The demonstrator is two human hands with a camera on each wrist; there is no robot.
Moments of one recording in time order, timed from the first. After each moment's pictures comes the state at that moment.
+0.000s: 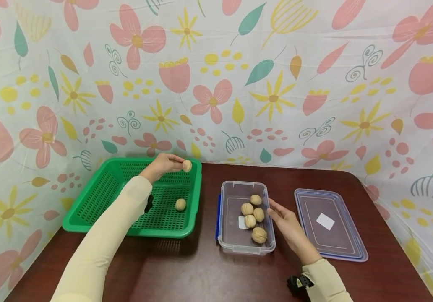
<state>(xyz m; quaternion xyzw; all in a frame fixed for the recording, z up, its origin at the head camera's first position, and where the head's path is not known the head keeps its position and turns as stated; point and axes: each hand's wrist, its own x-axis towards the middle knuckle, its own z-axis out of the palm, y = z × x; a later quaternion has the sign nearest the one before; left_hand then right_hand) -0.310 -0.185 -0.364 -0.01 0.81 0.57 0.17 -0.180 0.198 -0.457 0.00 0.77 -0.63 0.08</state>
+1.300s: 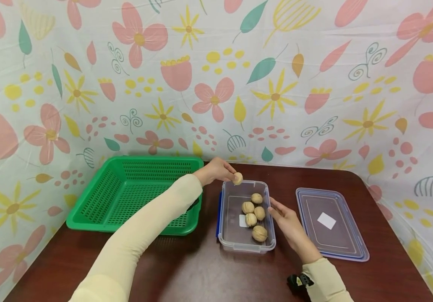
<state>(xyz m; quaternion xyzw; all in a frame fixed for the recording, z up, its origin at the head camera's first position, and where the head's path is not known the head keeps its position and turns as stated) -0.289 -0.037 -0.357 0.04 0.82 0.53 0.22 -0.180 0.197 -0.456 0.01 0.77 -0.63 0.09</state>
